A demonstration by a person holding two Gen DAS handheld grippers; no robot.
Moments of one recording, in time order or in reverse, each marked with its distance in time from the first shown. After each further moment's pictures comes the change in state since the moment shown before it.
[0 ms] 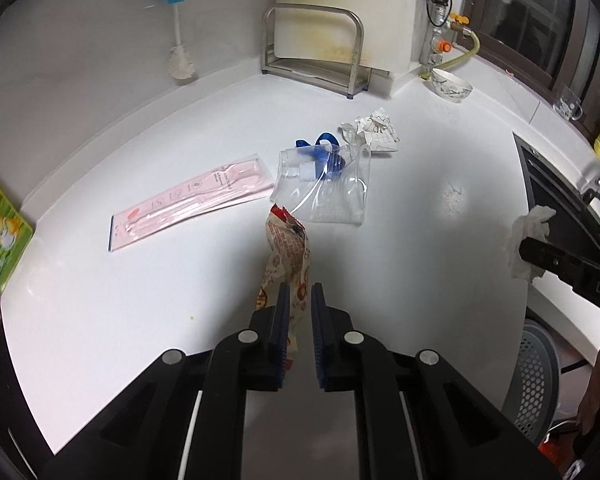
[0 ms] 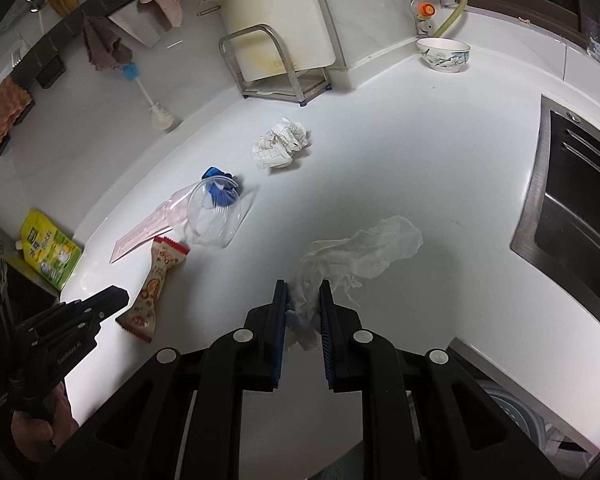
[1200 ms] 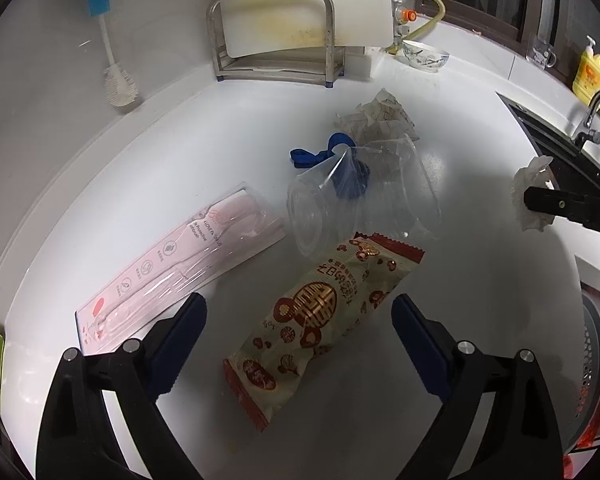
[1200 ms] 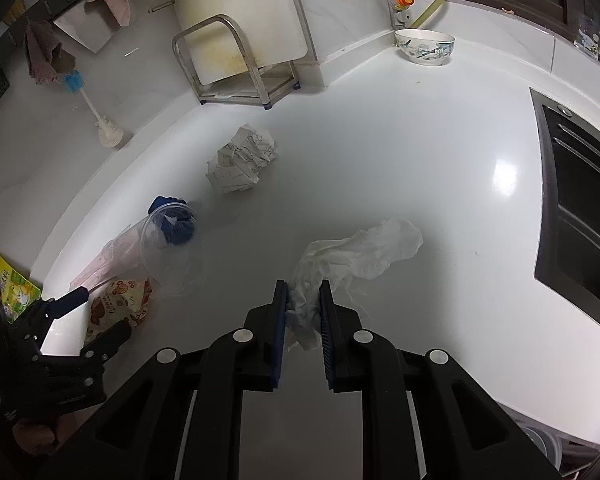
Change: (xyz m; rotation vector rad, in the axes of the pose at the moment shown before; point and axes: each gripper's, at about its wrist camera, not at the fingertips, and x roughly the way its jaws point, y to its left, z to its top) left arm 0.079 0.026 0.038 0.254 -0.012 -0.070; right arm 0.065 0.002 0.033 0.082 -0.019 -0.126
